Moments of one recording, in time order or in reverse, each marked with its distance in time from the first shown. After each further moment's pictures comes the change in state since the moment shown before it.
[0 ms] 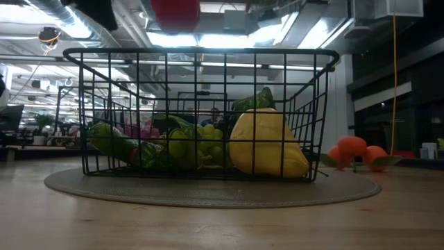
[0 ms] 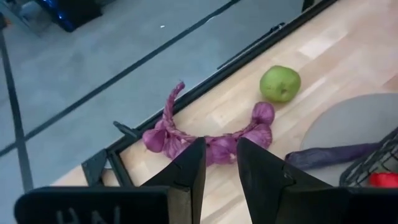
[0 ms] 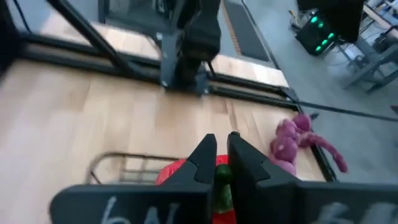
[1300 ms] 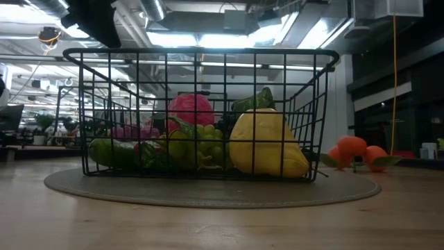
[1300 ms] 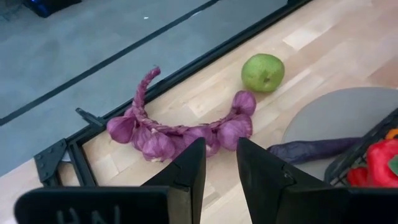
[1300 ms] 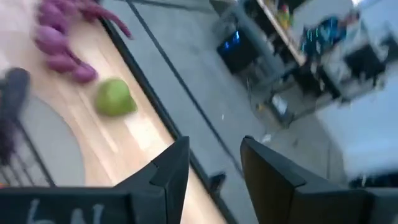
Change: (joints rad) left arm 0.001 -0.062 -0.218 0.199 0.055 -0.037; right arm -0.016 -0.300 -0.007 -1.123 0.576 0.710
